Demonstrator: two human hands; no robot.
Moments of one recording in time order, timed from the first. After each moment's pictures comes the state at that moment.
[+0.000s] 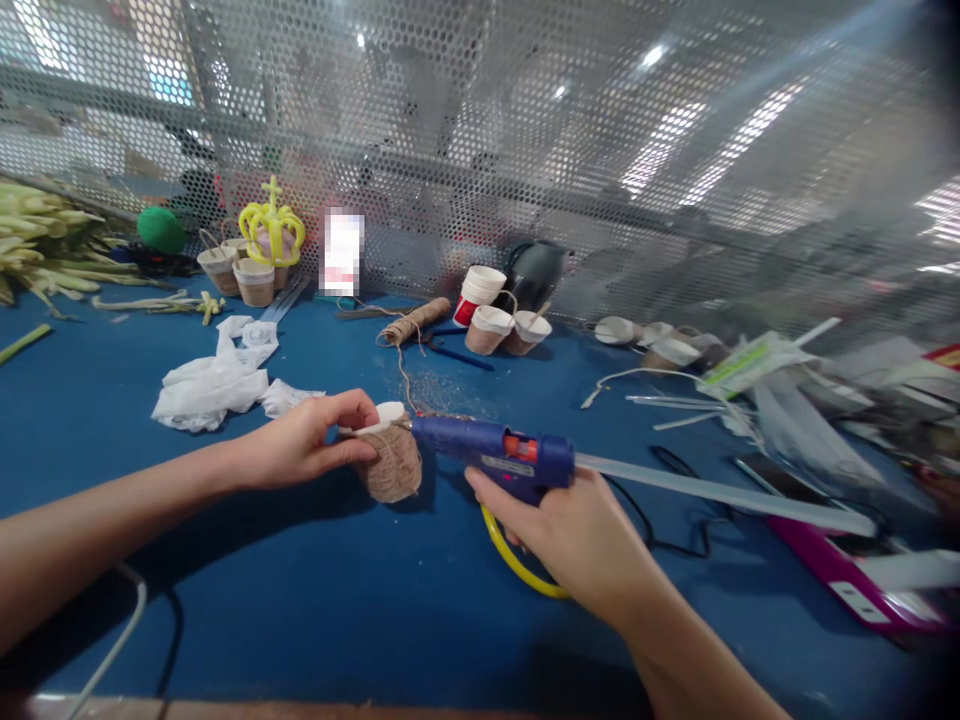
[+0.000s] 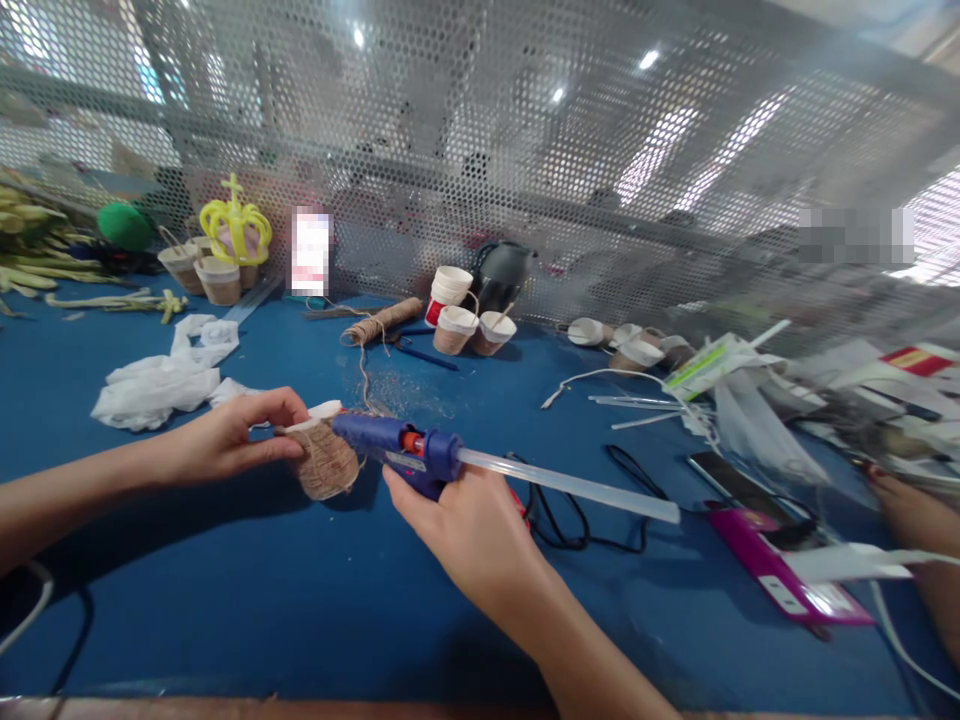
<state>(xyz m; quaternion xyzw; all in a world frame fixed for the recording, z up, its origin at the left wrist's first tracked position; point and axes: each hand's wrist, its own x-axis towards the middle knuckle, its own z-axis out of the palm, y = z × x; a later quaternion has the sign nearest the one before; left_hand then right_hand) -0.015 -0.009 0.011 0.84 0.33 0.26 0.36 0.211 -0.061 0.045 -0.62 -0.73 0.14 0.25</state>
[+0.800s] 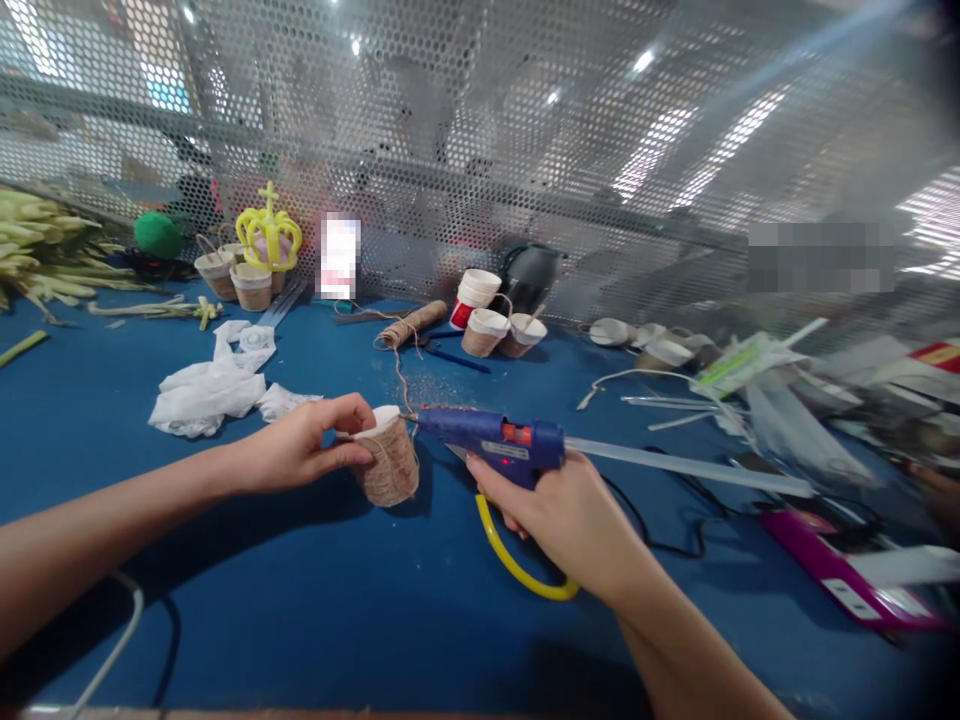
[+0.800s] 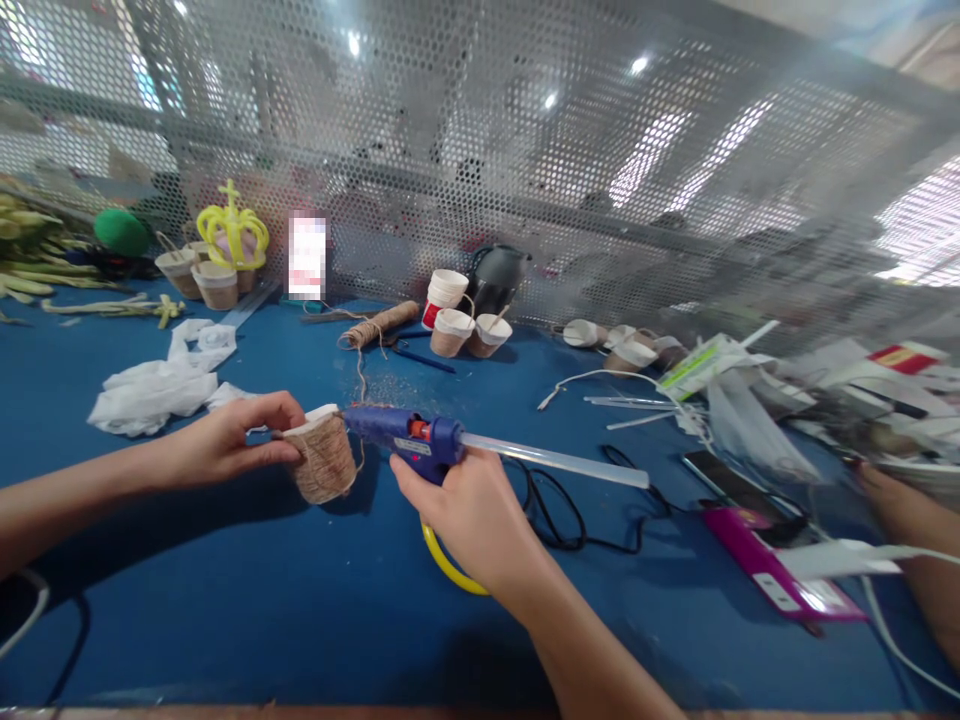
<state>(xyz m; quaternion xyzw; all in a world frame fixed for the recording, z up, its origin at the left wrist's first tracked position) -0.016 -0.009 0.011 0.84 0.33 0.25 0.35 0.213 -0.055 0.060 -0.57 -0.77 0.15 0.25</state>
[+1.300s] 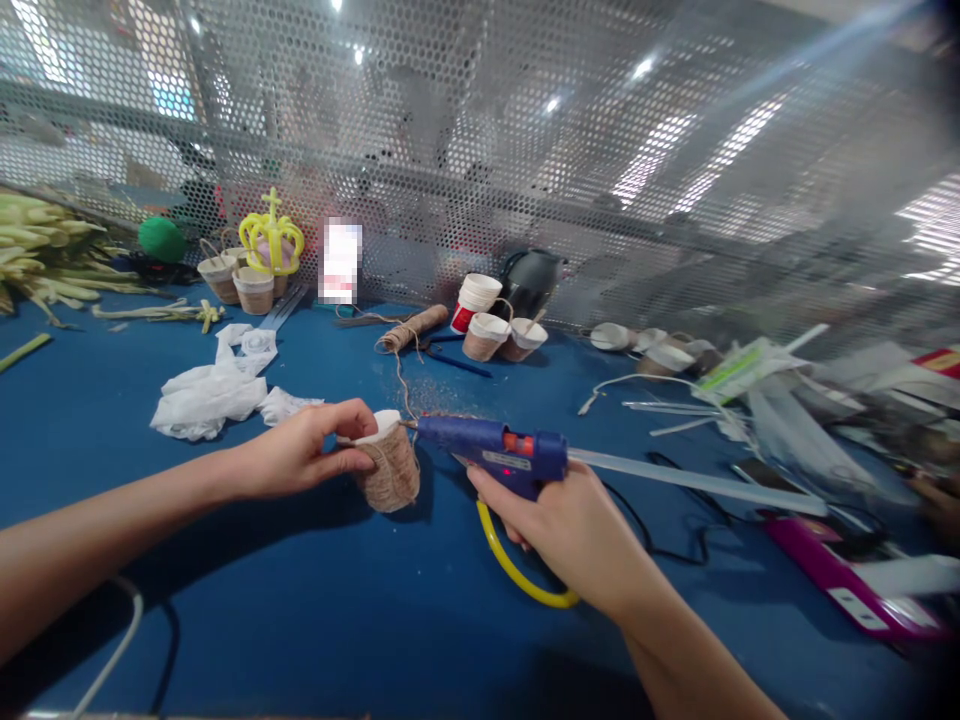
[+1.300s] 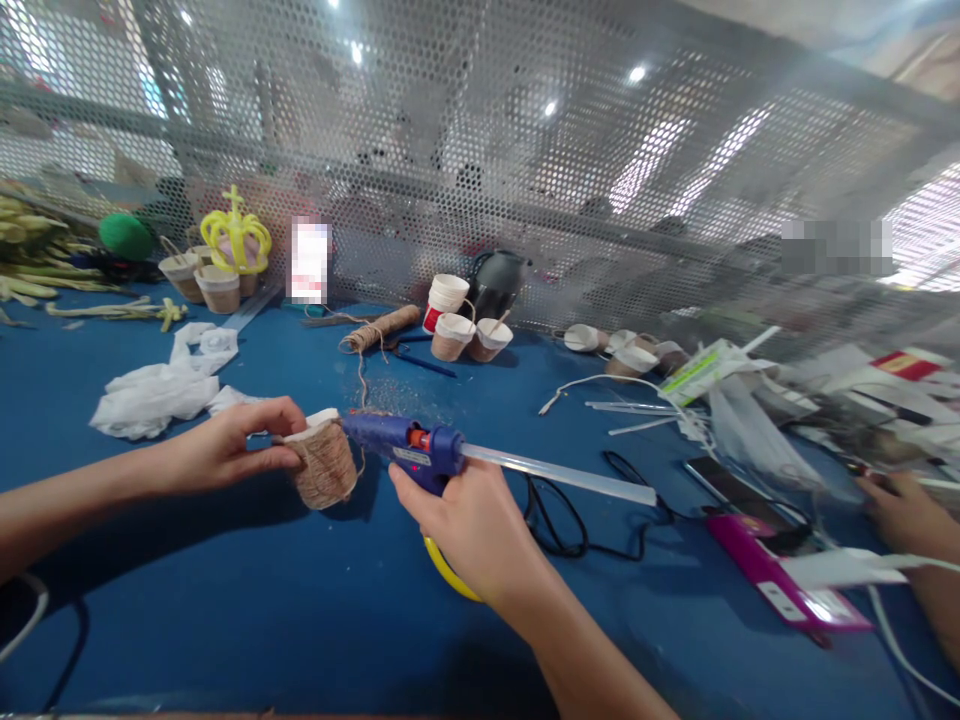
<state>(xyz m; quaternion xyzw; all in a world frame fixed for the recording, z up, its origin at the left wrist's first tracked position) -0.016 -0.009 0.011 0.84 0.32 0.26 0.35 0.214 -0.057 0.052 -0.58 -0.75 0.17 0.27</state>
